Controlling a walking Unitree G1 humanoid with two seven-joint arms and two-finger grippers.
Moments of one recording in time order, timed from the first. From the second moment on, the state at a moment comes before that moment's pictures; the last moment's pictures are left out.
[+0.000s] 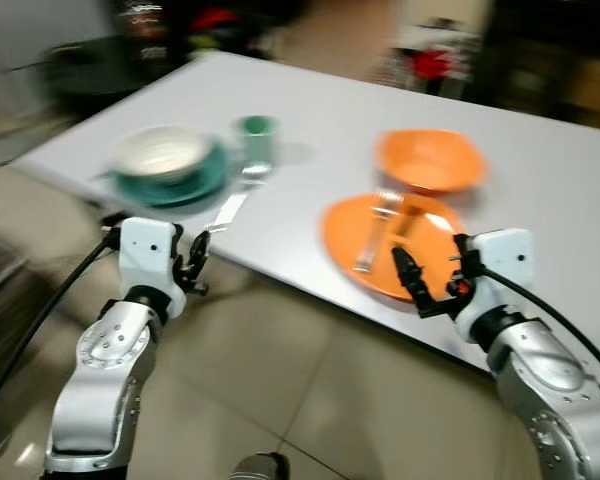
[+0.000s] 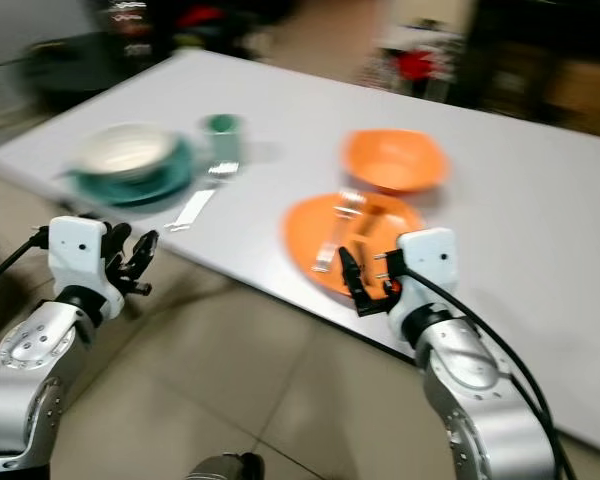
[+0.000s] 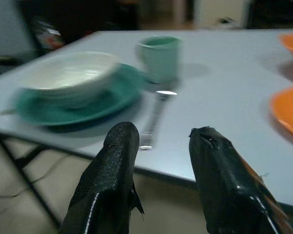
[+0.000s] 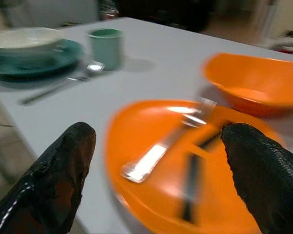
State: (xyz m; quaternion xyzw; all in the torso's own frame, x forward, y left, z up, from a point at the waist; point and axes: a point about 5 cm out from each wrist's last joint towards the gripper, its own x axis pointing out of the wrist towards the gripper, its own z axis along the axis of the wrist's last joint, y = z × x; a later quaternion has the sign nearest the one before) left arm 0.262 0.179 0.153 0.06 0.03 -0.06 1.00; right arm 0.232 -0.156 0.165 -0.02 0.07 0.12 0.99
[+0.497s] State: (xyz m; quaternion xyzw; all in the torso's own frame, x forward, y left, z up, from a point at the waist) left arm 0.274 0.164 0.154 0.07 0.03 -0.09 0.99; right arm 0.232 -0.168 0.153 0.00 0.09 0.03 1.00
